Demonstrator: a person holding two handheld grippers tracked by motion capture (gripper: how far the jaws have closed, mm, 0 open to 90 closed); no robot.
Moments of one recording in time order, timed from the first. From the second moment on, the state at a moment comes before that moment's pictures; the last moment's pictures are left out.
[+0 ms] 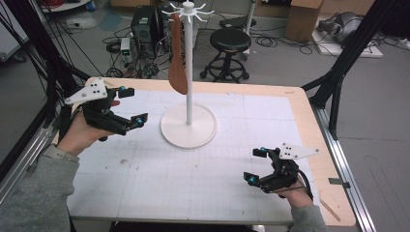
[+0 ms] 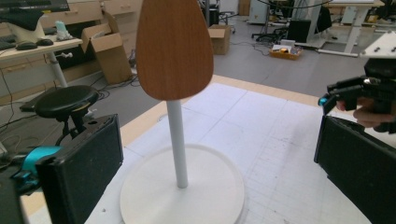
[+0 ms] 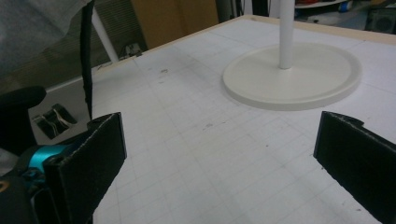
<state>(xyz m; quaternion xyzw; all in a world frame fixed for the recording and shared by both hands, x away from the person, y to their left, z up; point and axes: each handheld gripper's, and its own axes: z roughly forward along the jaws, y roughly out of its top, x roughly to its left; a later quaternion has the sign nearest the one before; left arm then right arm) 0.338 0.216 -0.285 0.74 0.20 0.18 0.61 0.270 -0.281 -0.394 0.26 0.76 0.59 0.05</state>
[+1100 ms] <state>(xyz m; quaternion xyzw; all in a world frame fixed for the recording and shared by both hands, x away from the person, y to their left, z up) 0.305 0.244 -0.346 0.73 0.25 0.19 0.61 0.278 -0.286 -0.393 0.27 0.74 0.61 0.07</state>
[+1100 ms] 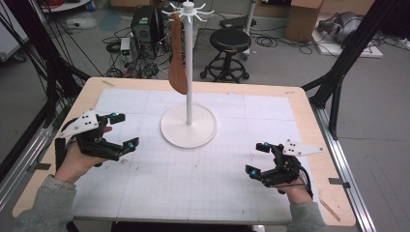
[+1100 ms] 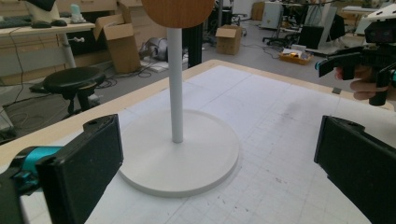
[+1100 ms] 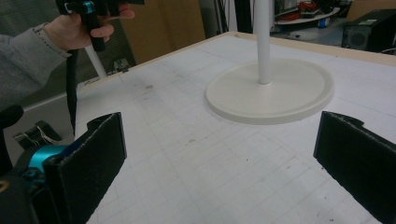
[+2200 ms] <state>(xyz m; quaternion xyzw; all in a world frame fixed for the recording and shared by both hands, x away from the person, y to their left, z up) 0.276 0.292 -0.382 0.68 0.32 0.21 0.62 0.277 -0.286 -0.394 0.28 0.74 0.60 0.10</state>
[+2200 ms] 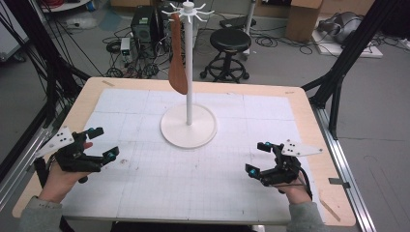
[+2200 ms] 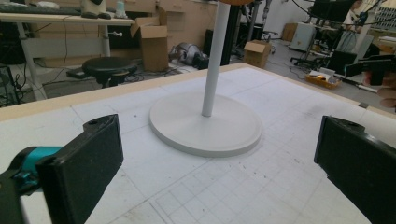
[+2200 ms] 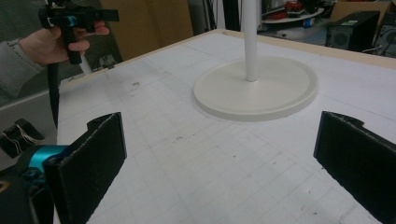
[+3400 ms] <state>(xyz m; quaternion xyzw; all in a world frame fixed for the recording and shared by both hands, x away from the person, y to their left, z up) 0.269 0.335 -0.401 0.66 0.36 0.26 0.61 0.262 -0.326 -0.401 0.36 0.68 0.61 0.20</state>
